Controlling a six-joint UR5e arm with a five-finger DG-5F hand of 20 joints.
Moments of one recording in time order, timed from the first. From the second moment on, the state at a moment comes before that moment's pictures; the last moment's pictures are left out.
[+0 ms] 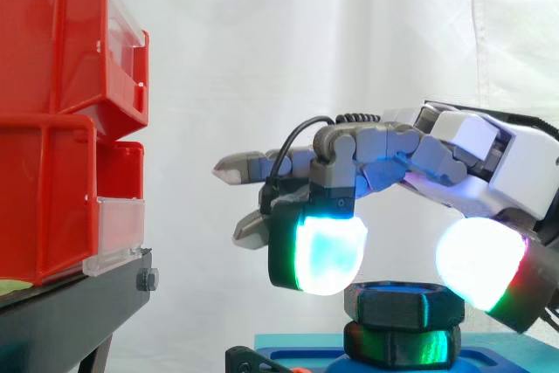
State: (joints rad) arm -0.06 -2.40 -1.21 -2.22 -2.25 -1.60
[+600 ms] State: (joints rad) arm -0.01 -2.40 -1.18 -2.29 -2.22 -1.60
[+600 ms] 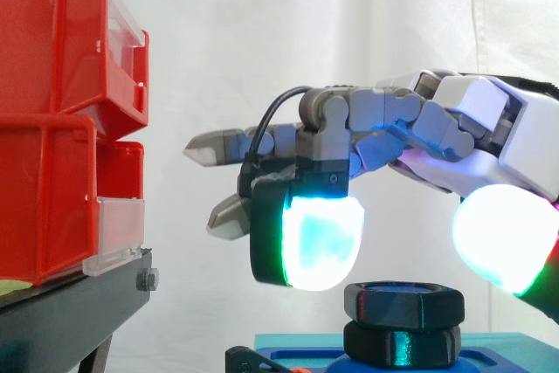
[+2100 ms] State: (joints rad) arm -0.04 -2.40 -1.21 -2.27 -2.22 -1.62
